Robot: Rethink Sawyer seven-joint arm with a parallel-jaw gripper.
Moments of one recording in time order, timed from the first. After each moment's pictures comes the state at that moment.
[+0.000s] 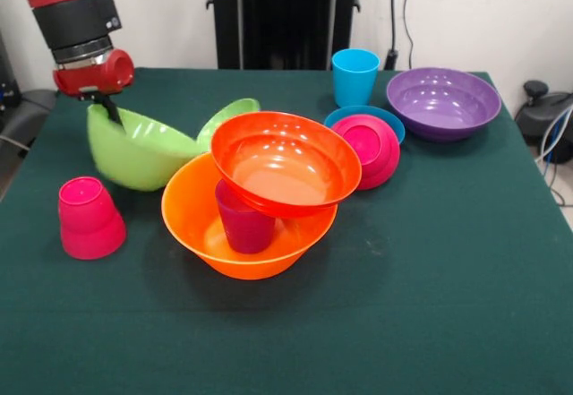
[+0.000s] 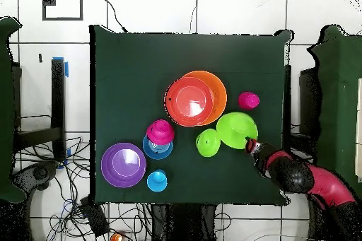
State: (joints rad) arm -1.42 -0.39 0.74 1.85 -0.79 0.41 1.86
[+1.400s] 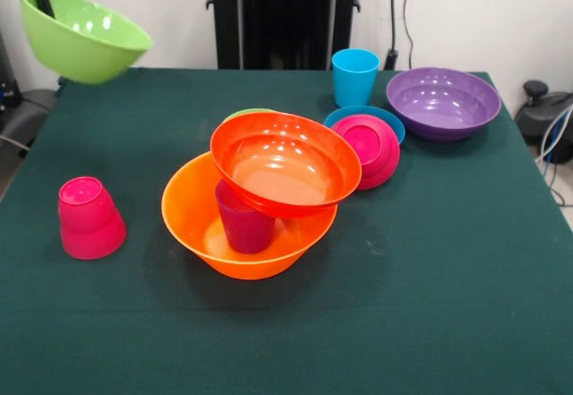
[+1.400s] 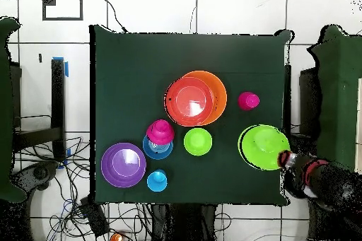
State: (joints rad) arm -1.46 -0.88 0.84 1.96 -0.55 0.78 1.85
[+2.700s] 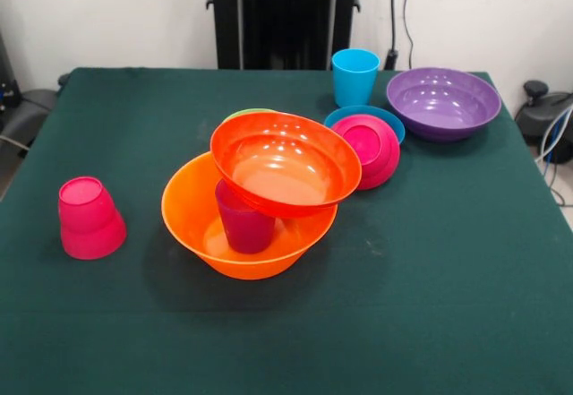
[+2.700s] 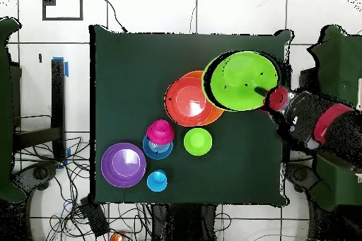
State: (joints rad) arm -1.43 -0.83 1.24 1.86 -0.11 0.75 1.82
